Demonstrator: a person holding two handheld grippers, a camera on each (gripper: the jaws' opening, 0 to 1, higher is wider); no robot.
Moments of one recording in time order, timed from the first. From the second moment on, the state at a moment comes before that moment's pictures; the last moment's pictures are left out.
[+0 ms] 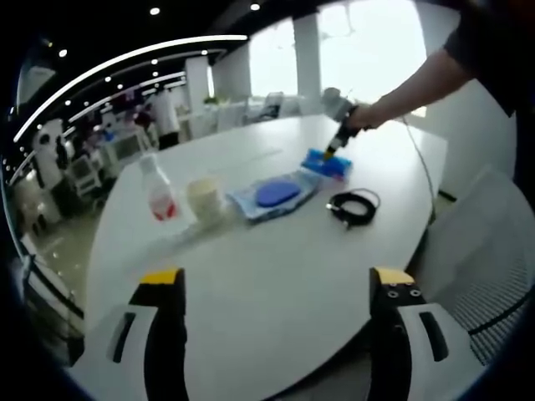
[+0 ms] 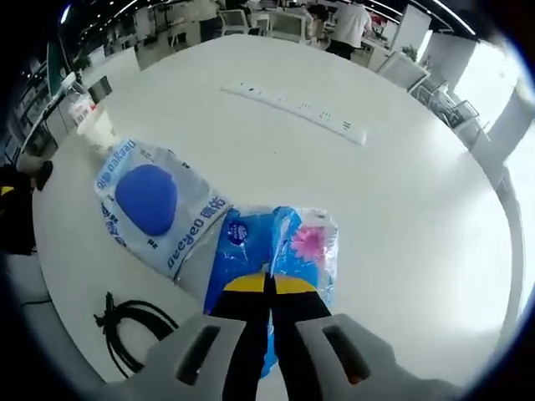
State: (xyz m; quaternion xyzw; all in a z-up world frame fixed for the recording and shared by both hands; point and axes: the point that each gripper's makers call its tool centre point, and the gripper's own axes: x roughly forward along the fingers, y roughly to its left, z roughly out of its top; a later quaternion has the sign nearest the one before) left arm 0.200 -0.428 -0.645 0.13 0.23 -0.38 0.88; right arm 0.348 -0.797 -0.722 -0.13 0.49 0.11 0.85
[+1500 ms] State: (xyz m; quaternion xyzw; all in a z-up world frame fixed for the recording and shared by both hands) left arm 0.202 -0.423 -0.648 0.14 0.24 -0.37 0.89; right arm 0.334 -0.802 -0.709 -0.44 0.44 0.35 0.70
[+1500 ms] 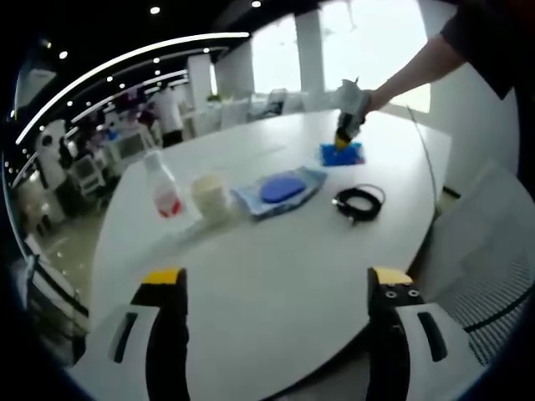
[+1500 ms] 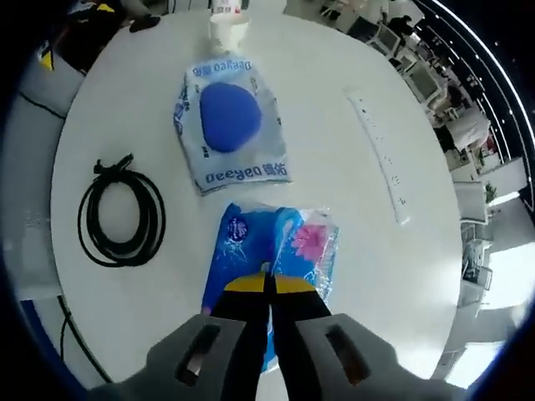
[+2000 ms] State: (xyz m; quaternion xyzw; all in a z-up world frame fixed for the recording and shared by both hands) left arm 0.203 -0.420 -0.650 0.15 0.24 -0.36 0.89; right arm 0.346 -0.806 -0.723 -0.52 0.40 0.42 0.63
